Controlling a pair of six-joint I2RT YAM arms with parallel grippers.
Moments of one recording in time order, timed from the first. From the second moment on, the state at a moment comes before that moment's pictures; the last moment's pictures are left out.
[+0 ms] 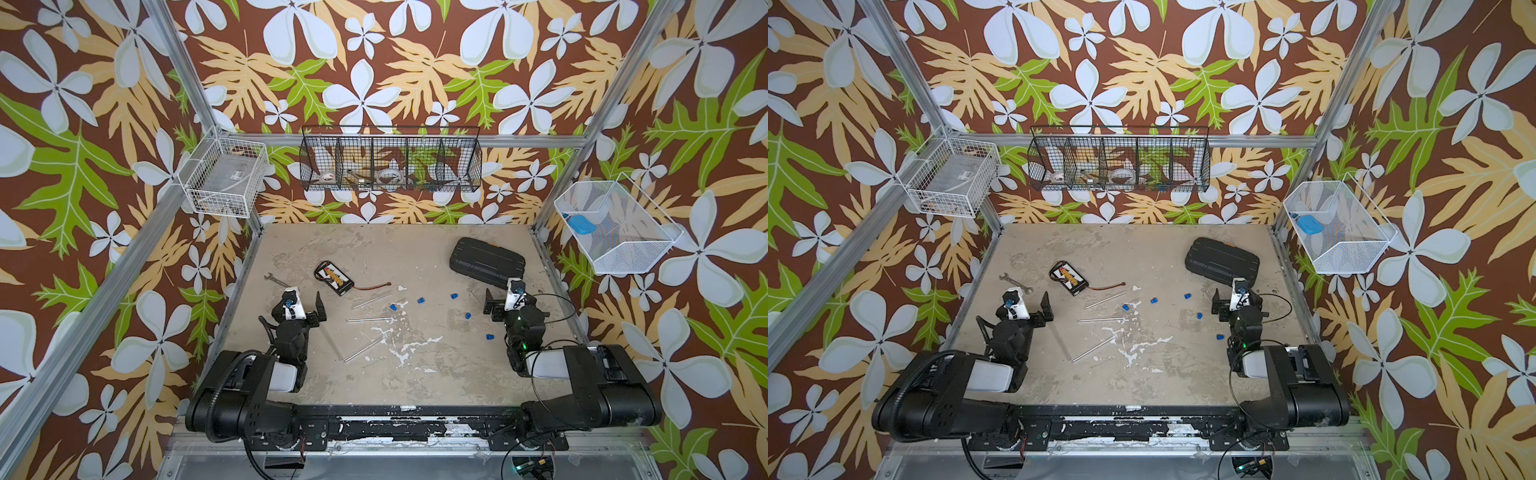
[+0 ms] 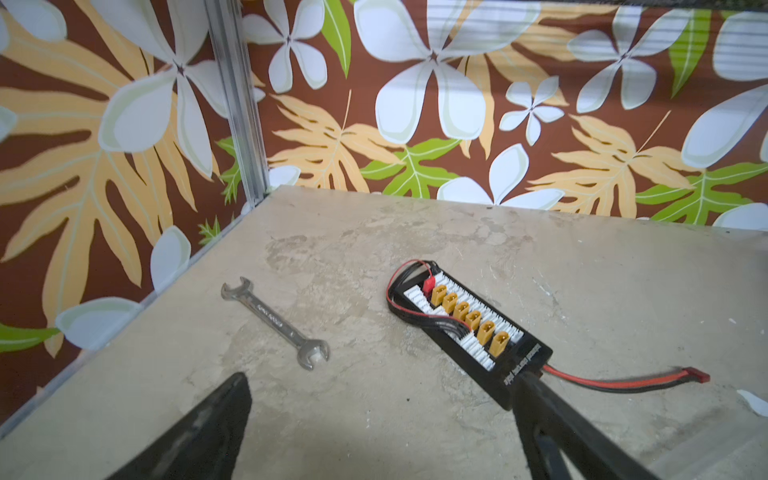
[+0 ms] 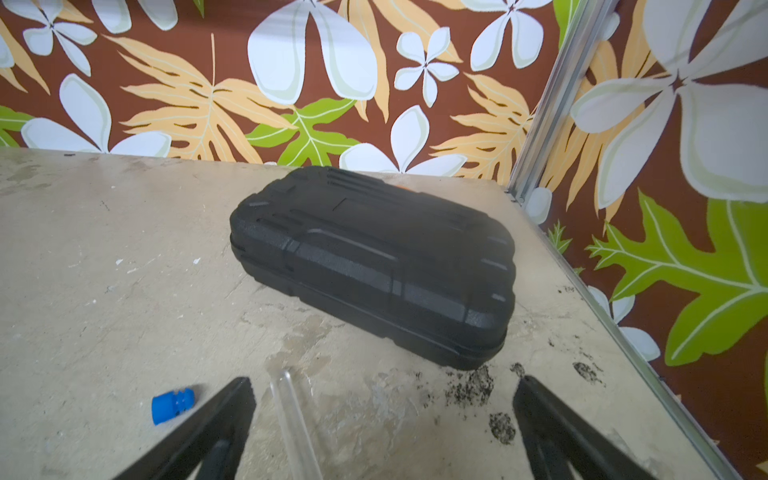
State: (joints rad) left arm -0.10 1.36 0.09 1.23 -0.24 -0.07; right arm 0.01 1.42 0.24 1.02 0.11 -0.07
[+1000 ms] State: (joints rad) left arm -0.37 1.00 0.67 -0.26 0.24 0.25; right arm 0.06 0.97 0.62 0.01 0.01 0.22
